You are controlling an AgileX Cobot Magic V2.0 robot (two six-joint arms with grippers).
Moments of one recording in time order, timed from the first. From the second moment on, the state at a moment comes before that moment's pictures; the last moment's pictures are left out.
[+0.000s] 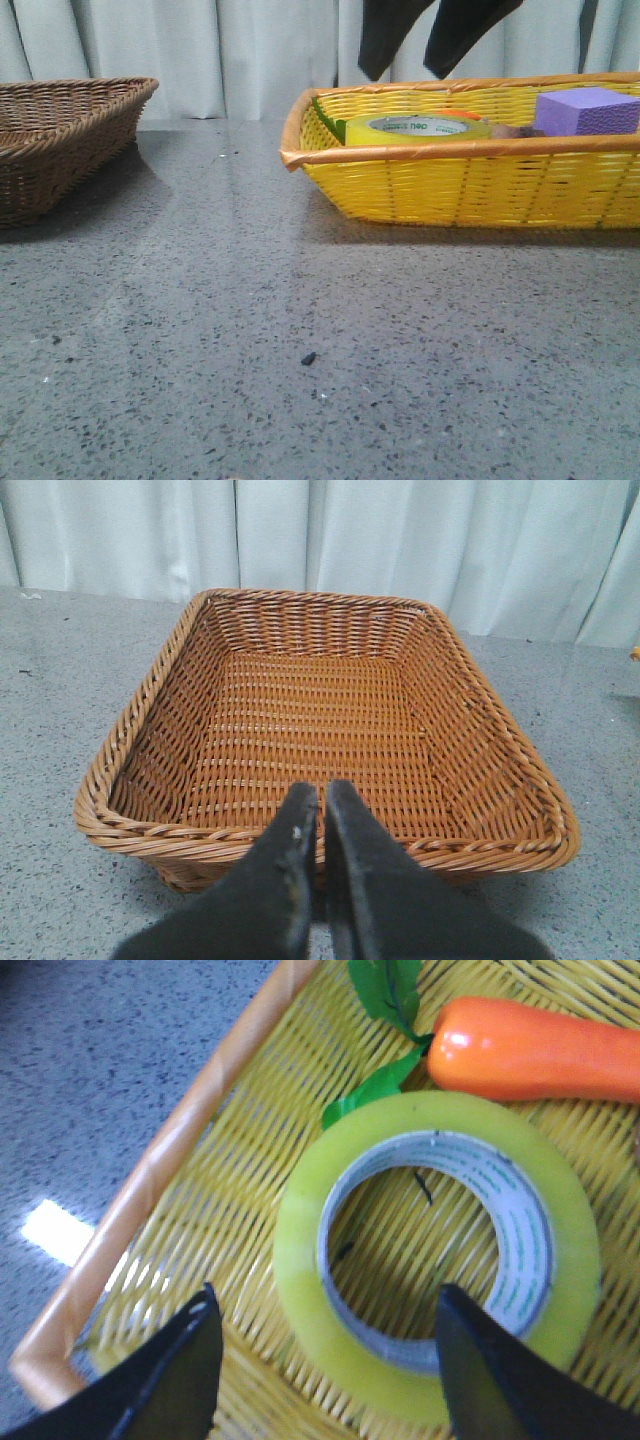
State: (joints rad) left arm -0.05 0.43 -0.33 -0.04 0.15 -0.10; right arm 0.41 1.65 -1.53 0.12 0.94 -0.13
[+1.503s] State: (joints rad) left arm -0.05 0.43 -0.33 -0.04 0.15 -0.10; right arm 0.43 1.86 -1.64 0.09 1.02 -0.14
